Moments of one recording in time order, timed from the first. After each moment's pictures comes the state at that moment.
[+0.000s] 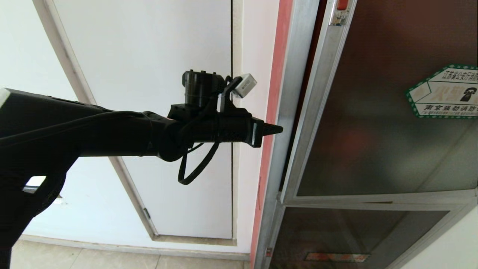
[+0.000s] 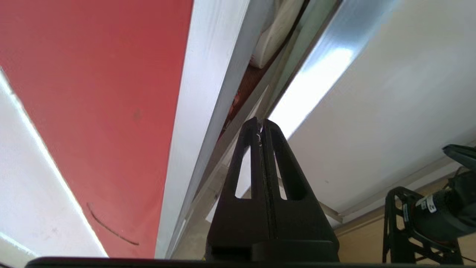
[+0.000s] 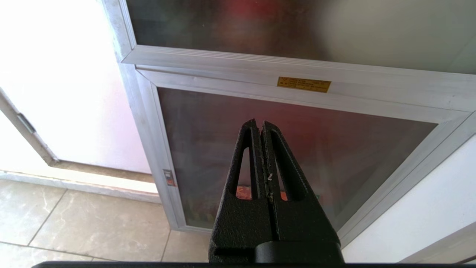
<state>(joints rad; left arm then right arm) -0.62 2.08 -1.63 -0.32 -0.67 -0.11 0.01 0.00 0.00 0.01 0.03 -0.06</state>
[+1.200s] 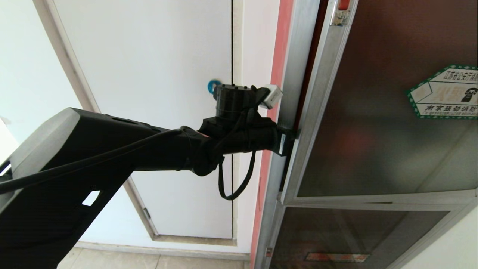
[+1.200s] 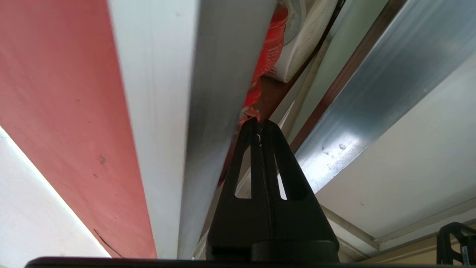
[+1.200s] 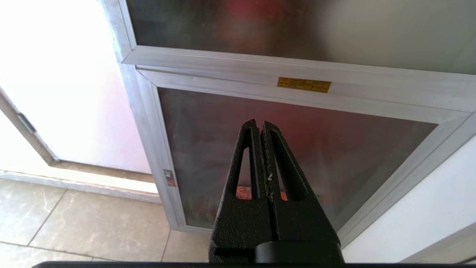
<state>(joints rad) -0.73 2.18 -1.70 -0.40 -0.47 -0.08 0.01 0.00 0.00 0.01 0.03 -0.06</state>
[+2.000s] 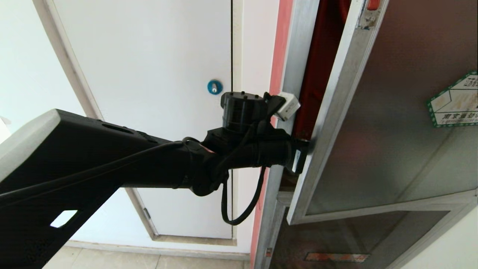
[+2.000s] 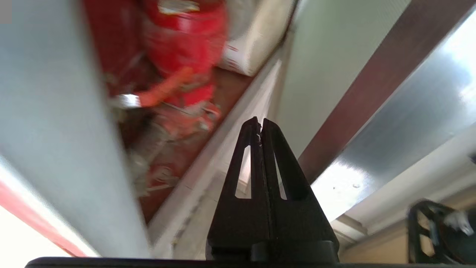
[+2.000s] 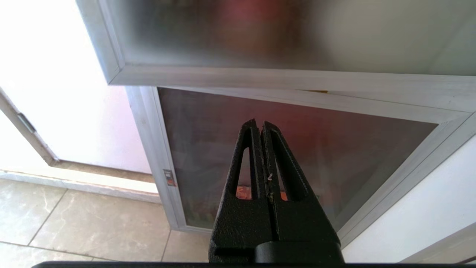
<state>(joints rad) -0.81 2.11 -1.53 -0.50 -0.48 -0.05 0.01 0.00 0.00 0.01 0.03 -0.06</state>
